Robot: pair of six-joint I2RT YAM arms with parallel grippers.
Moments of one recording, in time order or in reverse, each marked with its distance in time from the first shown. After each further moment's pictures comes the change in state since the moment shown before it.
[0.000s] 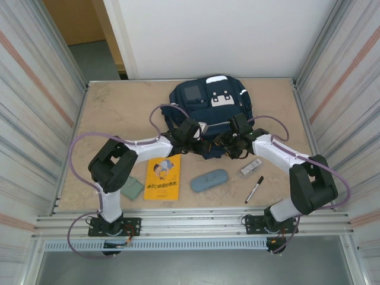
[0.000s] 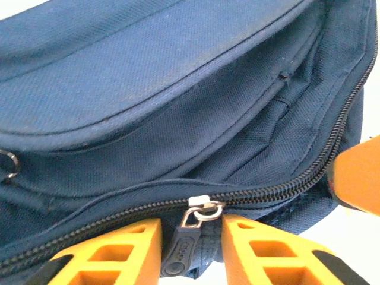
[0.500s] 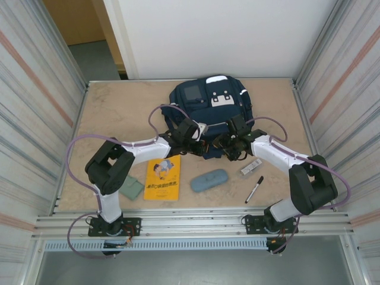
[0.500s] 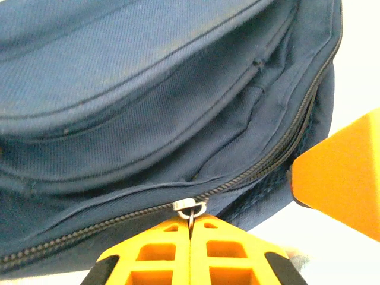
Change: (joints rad) left arm 0.002 -0.046 -0.043 0.011 0.047 0.018; right arm 0.032 0.000 -0.006 -0.018 0.004 0.025
